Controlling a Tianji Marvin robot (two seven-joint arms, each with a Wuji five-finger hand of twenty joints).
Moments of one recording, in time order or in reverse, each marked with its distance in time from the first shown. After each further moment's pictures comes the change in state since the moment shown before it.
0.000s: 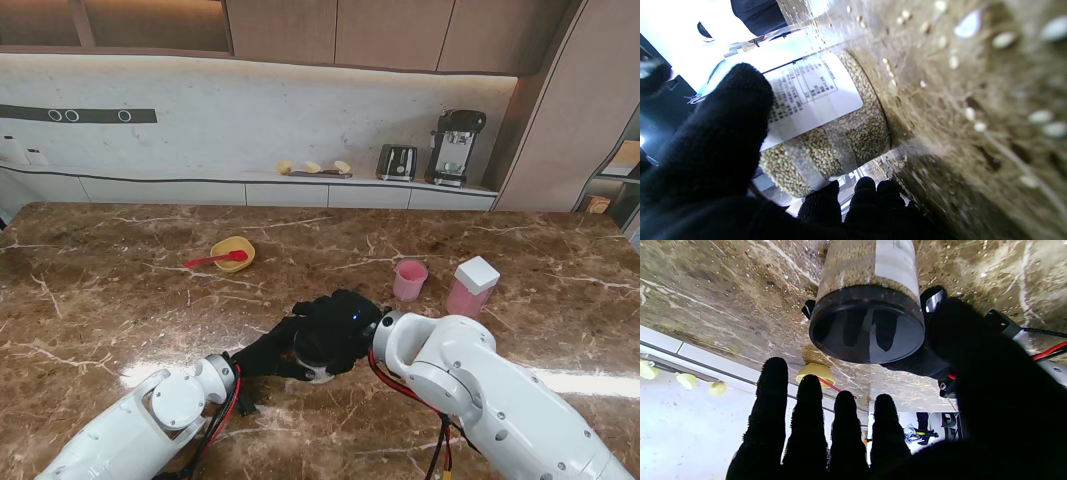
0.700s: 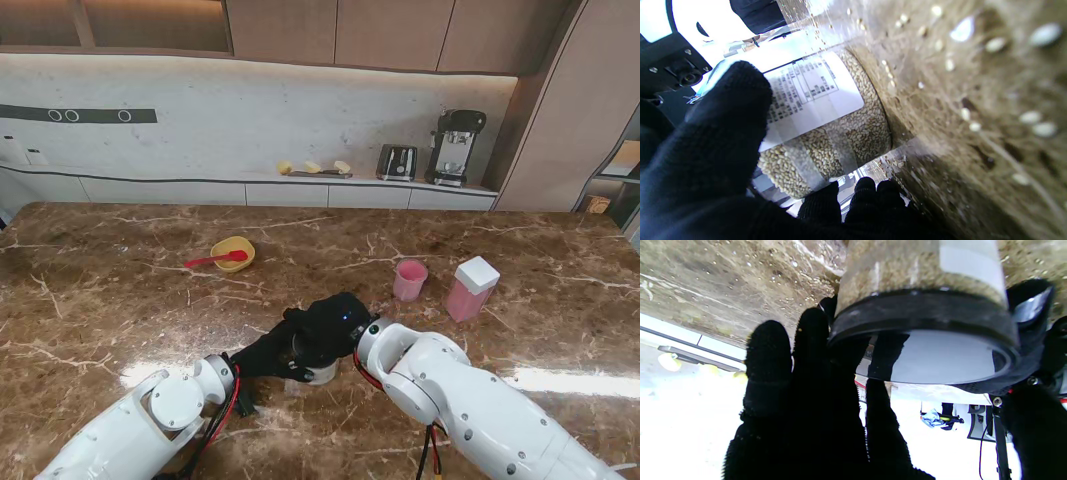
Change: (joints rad) left arm 0.005 0.004 -0.004 -0.007 -0.001 0.004 -0.004; right arm 0.104 -0.013 -0.200 0.196 -0.036 0.202 -0.289; left_hand 0.000 -0.010 0.000 0.000 0.000 -0.009 0.000 0.000 0.000 0.000 0.000 -0.009 0.000 0.000 0.000 0.000 0.000 0.000 0.000 0.000; right_hand -0.578 0.421 -0.131 -0.019 0.188 0.070 0.080 -0.078 0.549 0.043 0.222 0.136 0.623 -0.029 0.384 0.236 0.478 -0.041 0.496 -0.016
